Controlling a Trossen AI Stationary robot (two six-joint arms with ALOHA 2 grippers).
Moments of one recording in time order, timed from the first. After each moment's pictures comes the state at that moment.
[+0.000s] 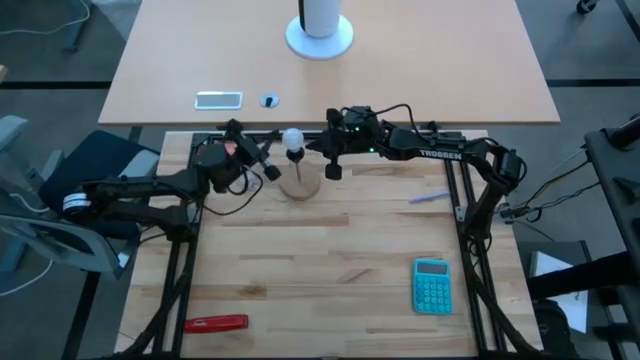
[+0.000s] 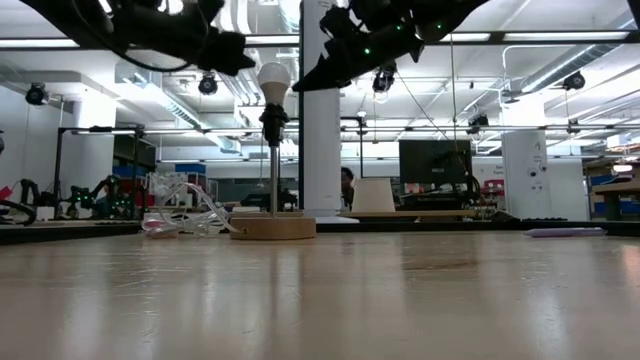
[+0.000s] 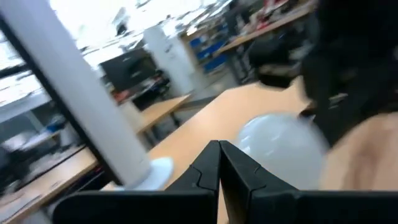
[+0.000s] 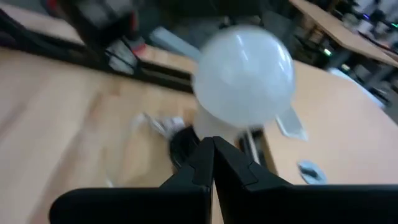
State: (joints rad) left arm 0.31 1.04 0.61 0.53 -0.47 0.48; right arm -0.37 1.71 1.37 0.00 -0.21 -0.46
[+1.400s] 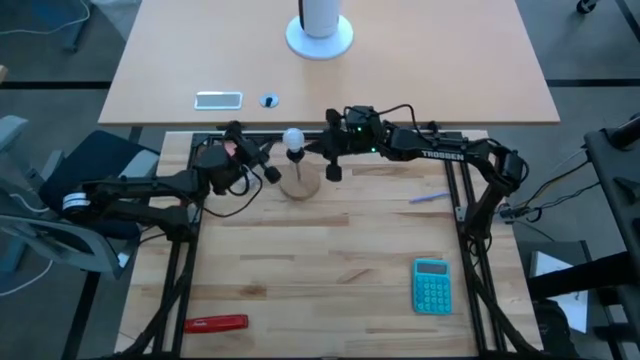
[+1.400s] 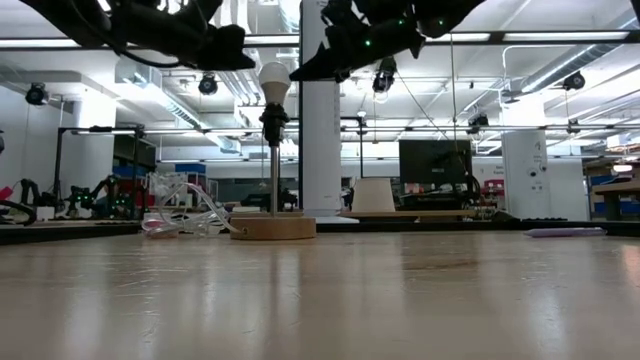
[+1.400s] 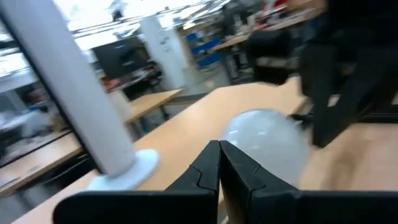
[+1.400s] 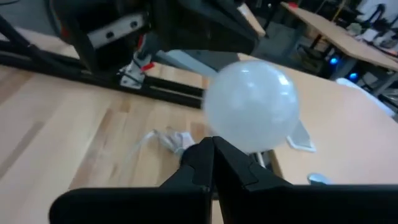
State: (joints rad) left arm 0.29 1.03 0.61 0.50 -0.48 0.37; right arm -0.37 1.70 1.37 0.03 -0.26 -0.42
